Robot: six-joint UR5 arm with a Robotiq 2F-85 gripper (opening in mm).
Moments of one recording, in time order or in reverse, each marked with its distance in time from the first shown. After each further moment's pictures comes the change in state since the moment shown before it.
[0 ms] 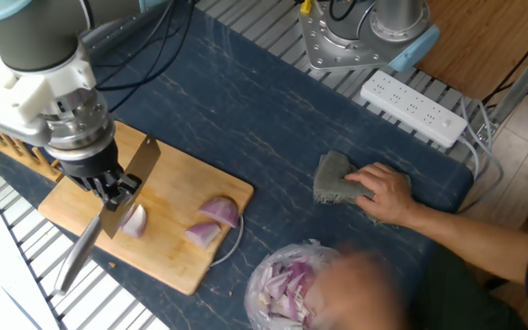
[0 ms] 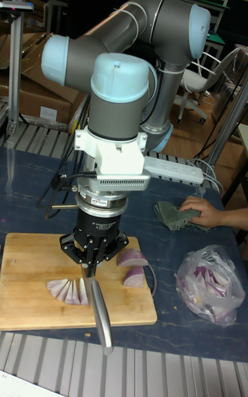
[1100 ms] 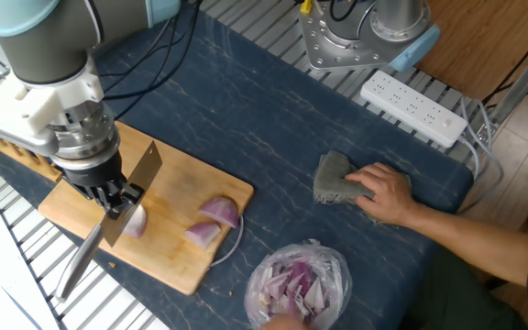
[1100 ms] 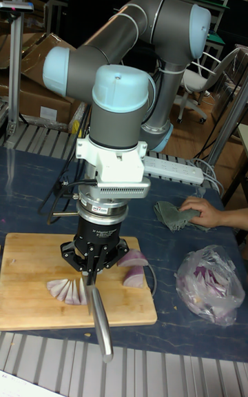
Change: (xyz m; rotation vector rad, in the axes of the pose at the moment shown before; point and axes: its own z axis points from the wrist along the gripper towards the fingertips) arm -0.004 0.003 0.012 0.008 -0.025 0.007
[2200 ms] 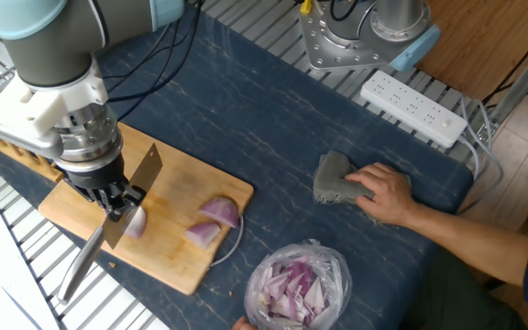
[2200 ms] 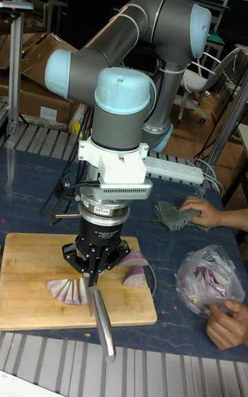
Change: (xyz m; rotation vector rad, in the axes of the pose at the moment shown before) arm -0.001 0.001 0.004 0.004 -0.007 -0.010
